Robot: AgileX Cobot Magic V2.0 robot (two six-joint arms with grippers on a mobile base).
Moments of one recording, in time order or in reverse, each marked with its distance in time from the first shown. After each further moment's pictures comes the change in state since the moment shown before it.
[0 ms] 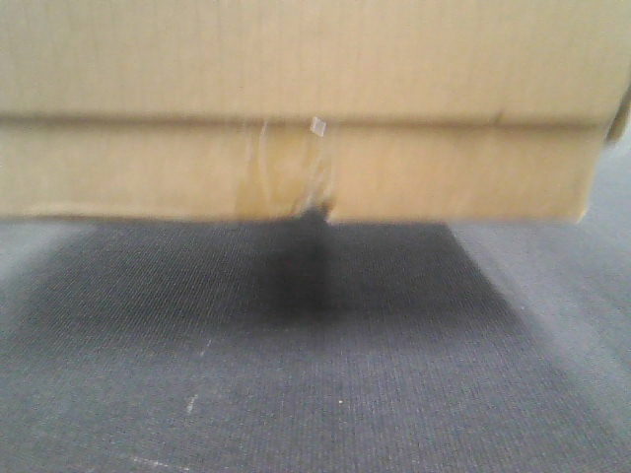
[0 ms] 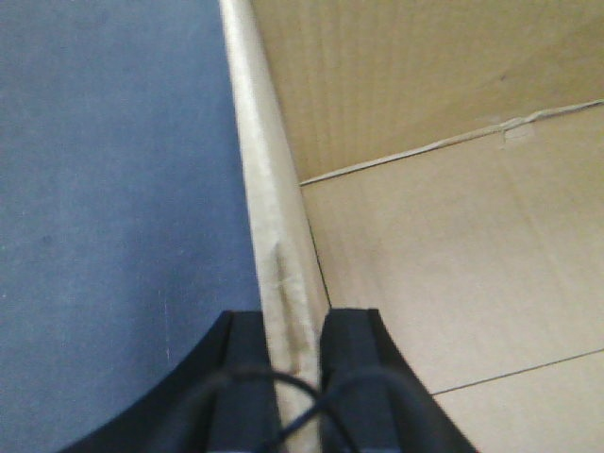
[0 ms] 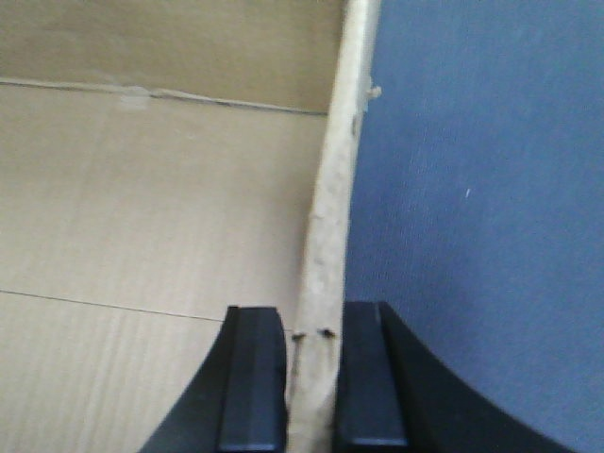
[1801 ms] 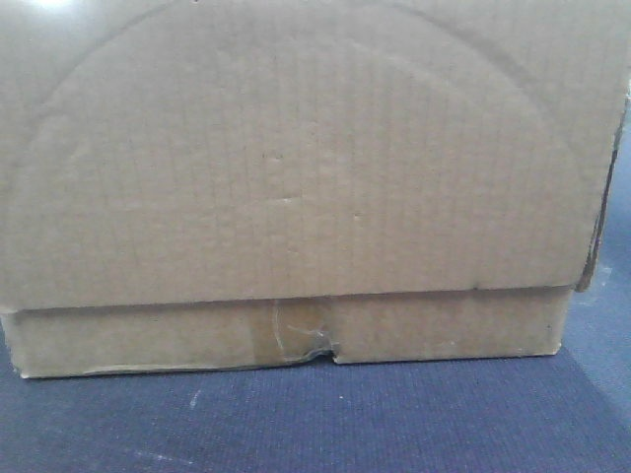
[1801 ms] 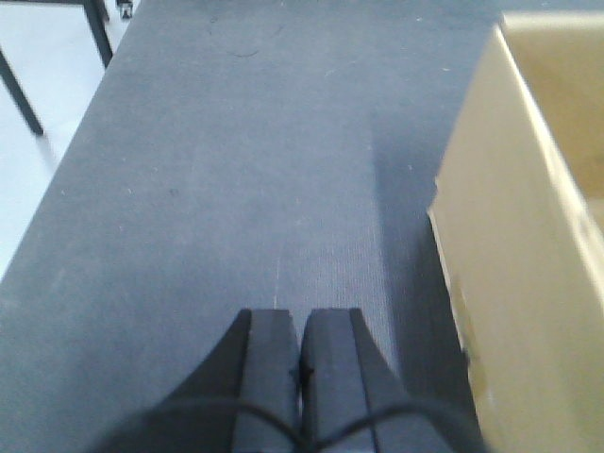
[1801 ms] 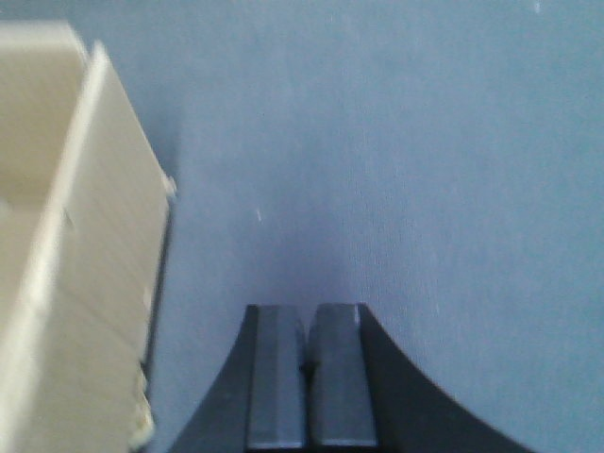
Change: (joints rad) left arm 0.385 -0.819 1.007 -0.208 -0.641 0.121; right arm -0.216 -0.408 0.397 -0.156 -0.197 0.001
